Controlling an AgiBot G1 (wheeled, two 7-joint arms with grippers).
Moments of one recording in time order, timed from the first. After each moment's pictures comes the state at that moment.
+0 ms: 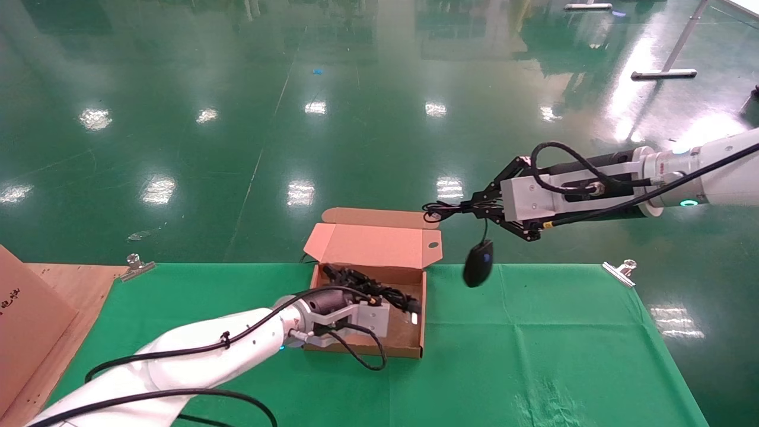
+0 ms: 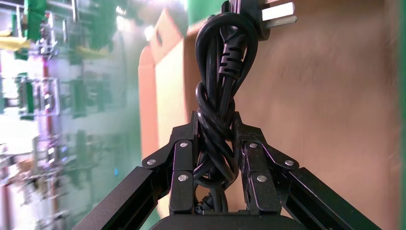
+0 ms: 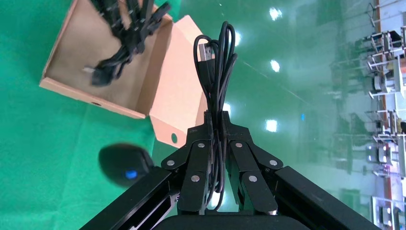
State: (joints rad) left arm -1.38 1.37 0.93 -0.53 1.57 0.41 0.62; right arm 1.99 -1.17 -0.56 0.01 -1.63 -1.31 -0.97
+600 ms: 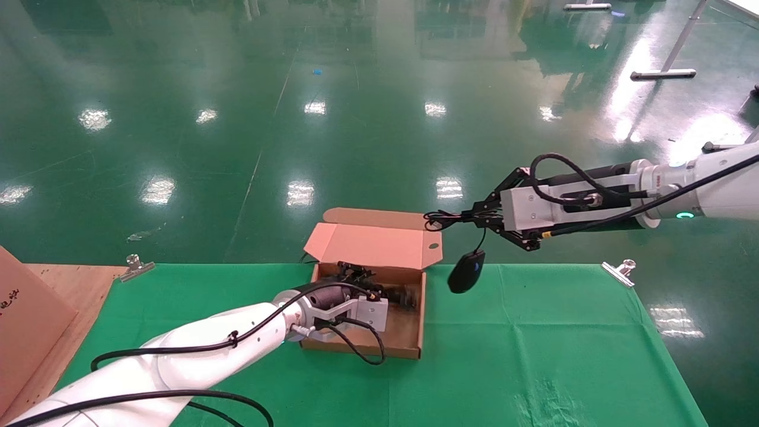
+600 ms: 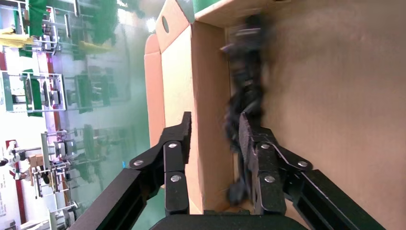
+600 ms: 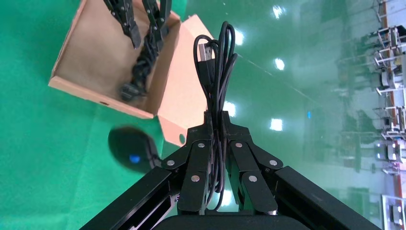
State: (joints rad) left arm -1.42 1.37 1.14 -0.52 1.44 0.31 0.56; right arm 1.97 -1.18 -0.55 0.00 -1.63 -1.31 -0.97
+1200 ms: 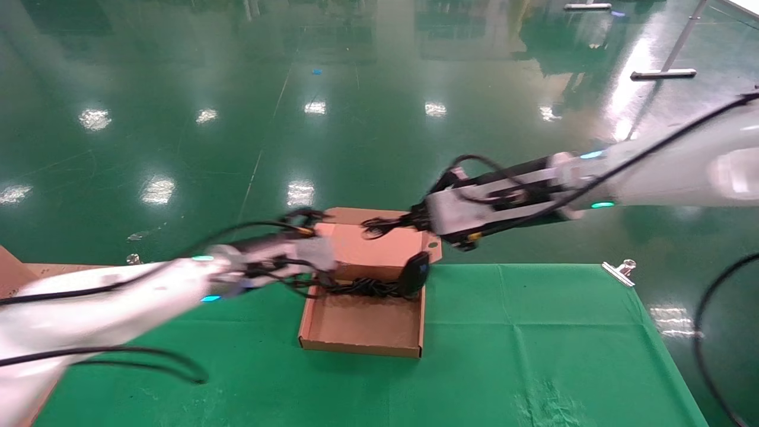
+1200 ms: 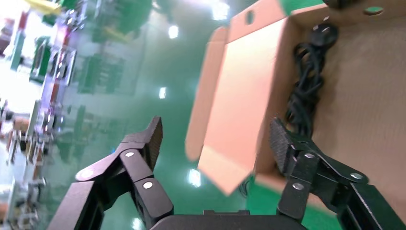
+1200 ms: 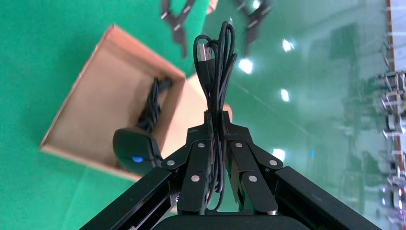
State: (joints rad) left arm -1.45 1.06 1.04 -0.76 1.18 0.46 0.51; right arm 1.95 -1.32 -0.57 0.05 -1.64 -1.28 -0.92
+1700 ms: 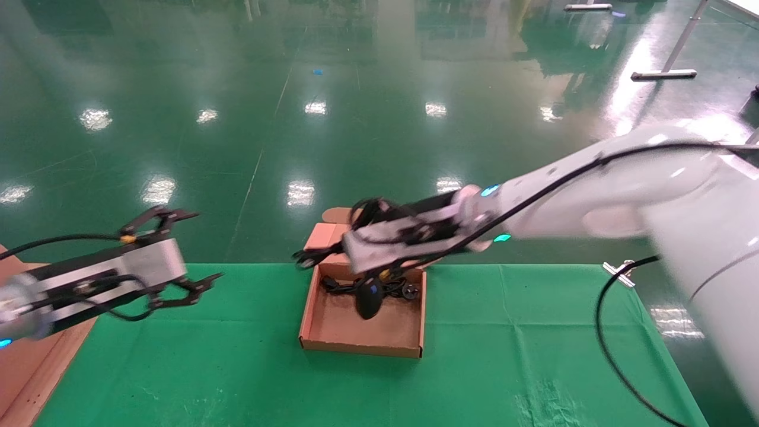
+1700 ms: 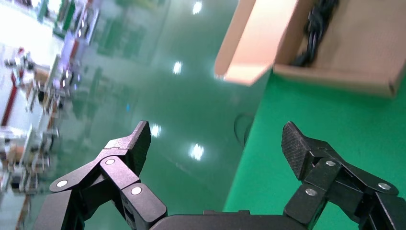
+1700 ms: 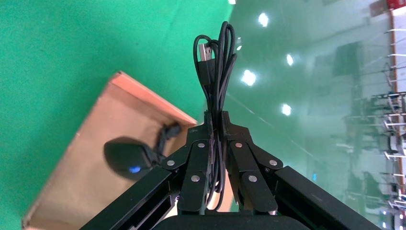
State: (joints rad) left arm -1.31 0.59 0.97 -1.16 1.08 0.43 0.38; right arm 1.76 -1.38 -0.77 0.44 -1.55 -1.09 -0.66
